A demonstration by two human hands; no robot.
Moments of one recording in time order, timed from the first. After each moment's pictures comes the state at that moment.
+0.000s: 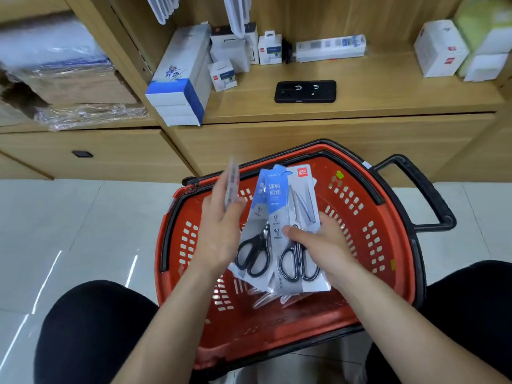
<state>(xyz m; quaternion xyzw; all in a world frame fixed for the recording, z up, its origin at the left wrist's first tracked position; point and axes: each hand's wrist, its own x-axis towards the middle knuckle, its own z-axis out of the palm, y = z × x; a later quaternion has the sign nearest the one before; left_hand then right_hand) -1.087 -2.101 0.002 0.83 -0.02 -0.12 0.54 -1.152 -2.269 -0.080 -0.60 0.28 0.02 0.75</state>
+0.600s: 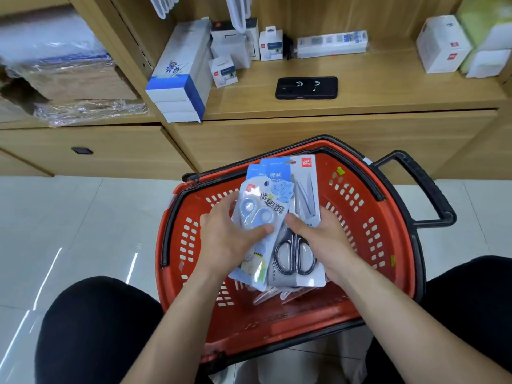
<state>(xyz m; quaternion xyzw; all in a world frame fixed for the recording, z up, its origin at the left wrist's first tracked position) -1.088 -2.090 -0.025 0.91 -0.02 -0.15 0.39 -1.152 -2.265 -0.067 -0.57 0.25 0.01 0.78</state>
